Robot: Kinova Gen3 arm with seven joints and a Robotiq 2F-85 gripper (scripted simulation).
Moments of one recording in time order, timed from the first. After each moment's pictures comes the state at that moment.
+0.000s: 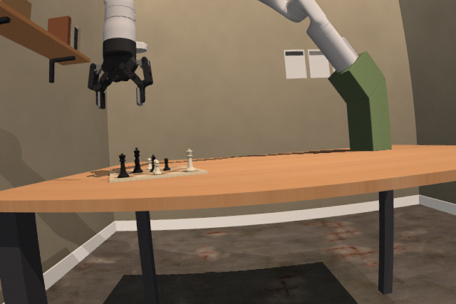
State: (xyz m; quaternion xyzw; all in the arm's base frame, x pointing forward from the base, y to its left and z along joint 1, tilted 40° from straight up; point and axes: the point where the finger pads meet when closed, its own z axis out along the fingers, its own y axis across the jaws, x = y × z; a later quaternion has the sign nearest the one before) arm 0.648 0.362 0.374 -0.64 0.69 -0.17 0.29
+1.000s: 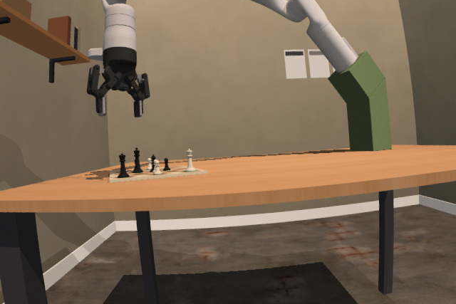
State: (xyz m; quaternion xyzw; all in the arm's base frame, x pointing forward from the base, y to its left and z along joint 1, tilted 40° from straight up) arm 0.660 0.367 0.357 -0.89 0.30 -0.29 0.18
